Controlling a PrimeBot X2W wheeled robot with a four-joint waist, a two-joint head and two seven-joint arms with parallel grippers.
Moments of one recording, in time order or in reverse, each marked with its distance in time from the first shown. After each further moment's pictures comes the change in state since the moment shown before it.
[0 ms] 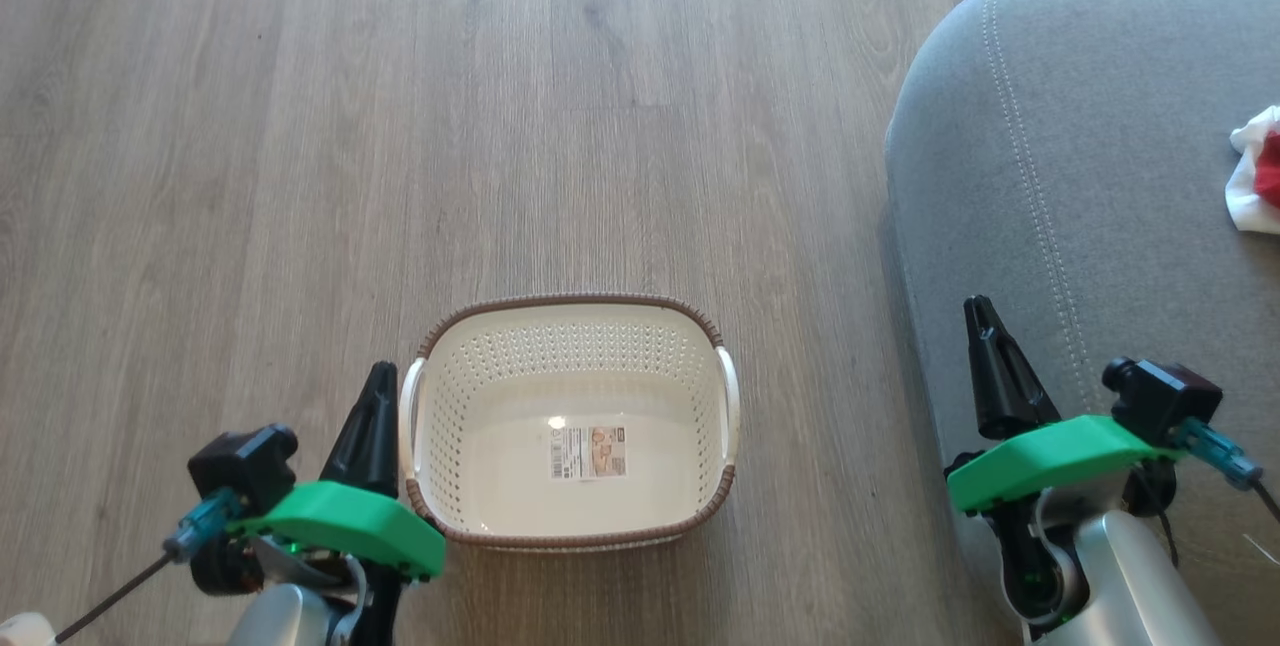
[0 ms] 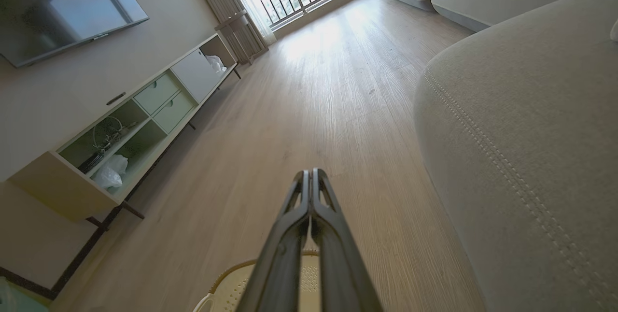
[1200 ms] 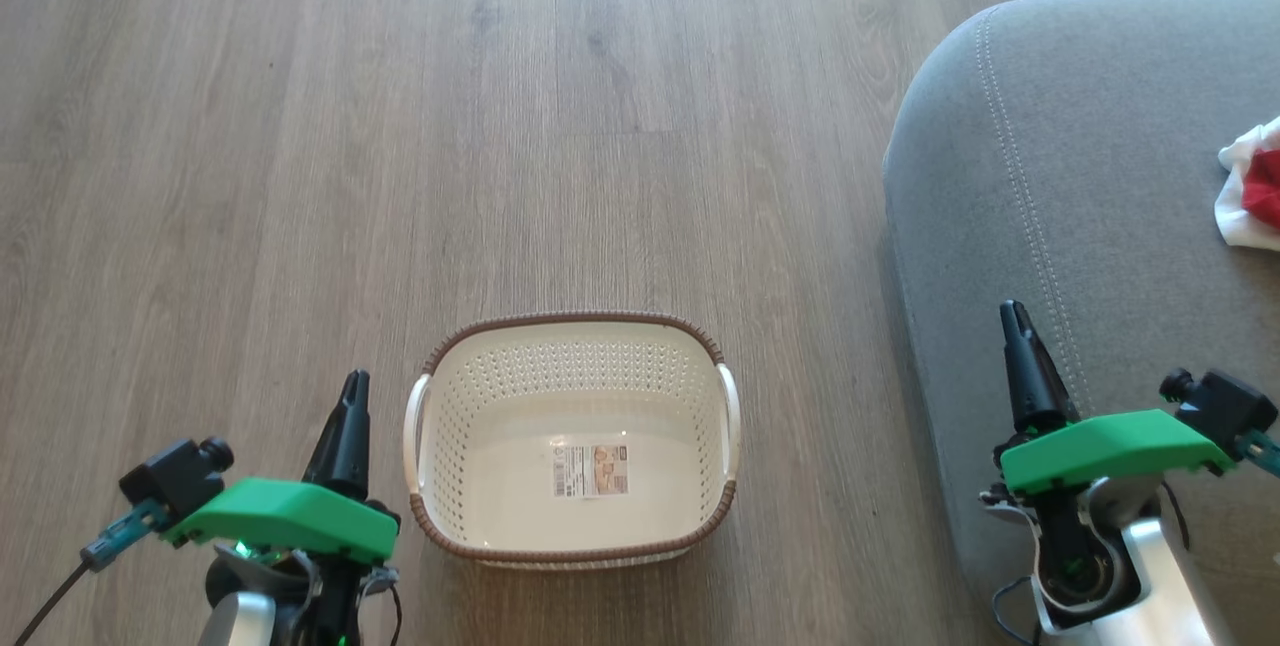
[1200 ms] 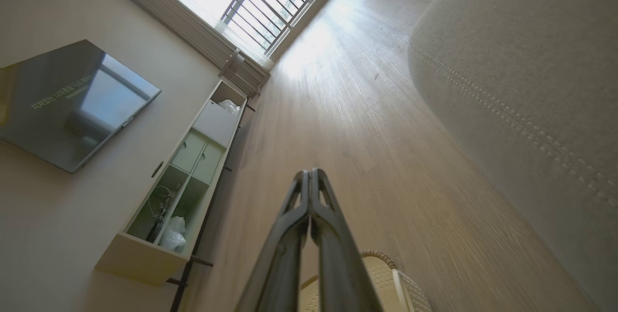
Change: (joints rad) left arm 0.000 0.001 0.061 0.009 -0.397 -0.043 0.100; right arm 0.007 -0.002 -0.051 -0.015 0.378 0.000 0.096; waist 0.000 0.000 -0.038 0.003
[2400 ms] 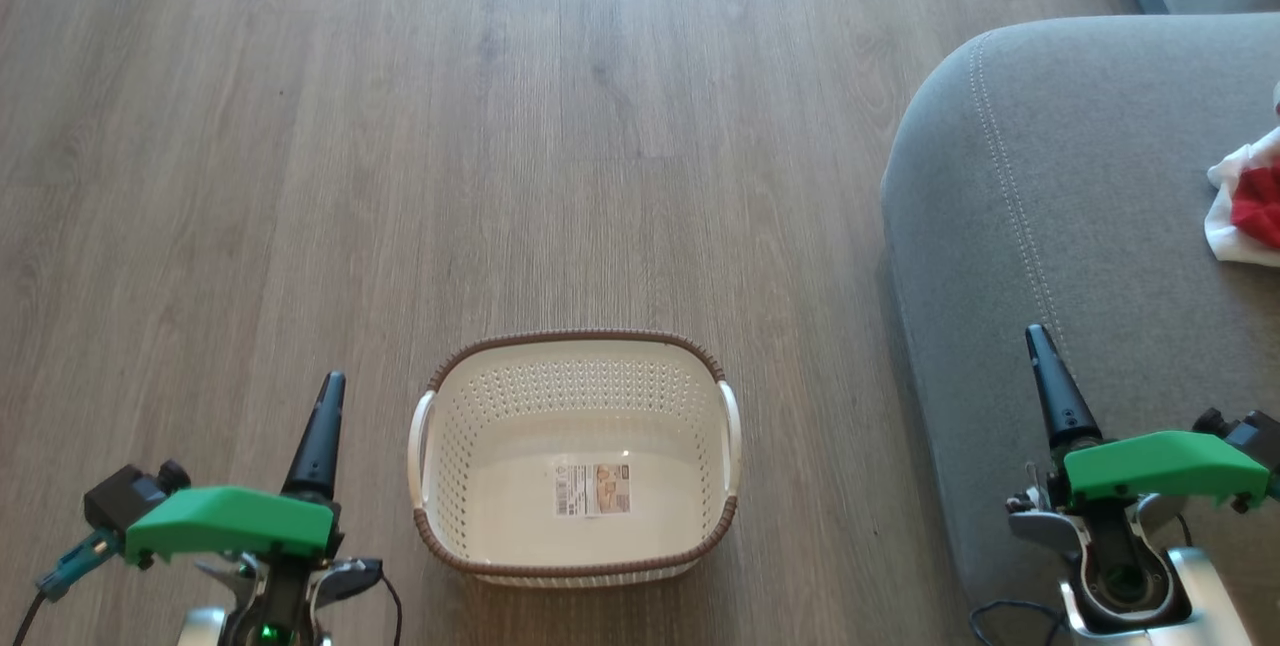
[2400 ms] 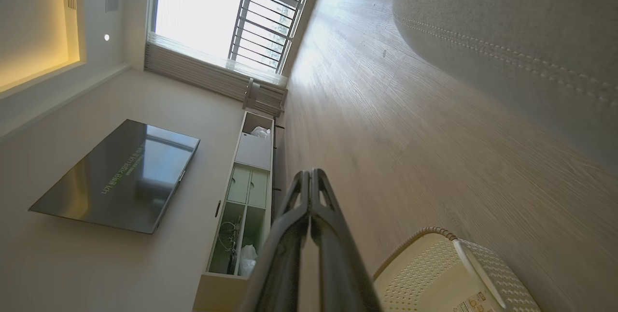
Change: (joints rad) left arm 0.000 0.000 0.064 0.010 -0.391 -0.044 0.103; right arm 0.037 0.000 -0.059 -0.017 0.367 0.000 0.102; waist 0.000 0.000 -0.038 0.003
